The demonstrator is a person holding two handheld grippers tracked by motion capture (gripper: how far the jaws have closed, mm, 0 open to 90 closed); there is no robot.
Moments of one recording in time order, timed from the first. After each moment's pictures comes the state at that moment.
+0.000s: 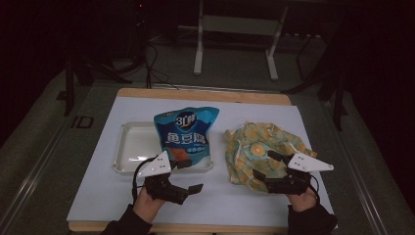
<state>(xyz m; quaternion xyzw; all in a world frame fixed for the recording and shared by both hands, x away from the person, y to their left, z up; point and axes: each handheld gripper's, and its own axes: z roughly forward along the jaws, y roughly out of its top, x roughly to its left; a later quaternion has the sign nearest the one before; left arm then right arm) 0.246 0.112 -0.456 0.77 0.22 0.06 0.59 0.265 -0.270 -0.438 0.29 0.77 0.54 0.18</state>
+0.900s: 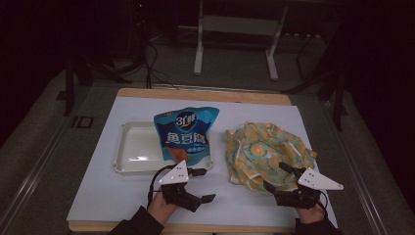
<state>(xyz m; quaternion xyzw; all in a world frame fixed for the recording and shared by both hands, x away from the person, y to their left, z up) 0.252 0.079 -0.495 0.79 0.18 0.04 0.58 0.241 -0.302 -0.472 0.30 0.76 0.53 0.22</state>
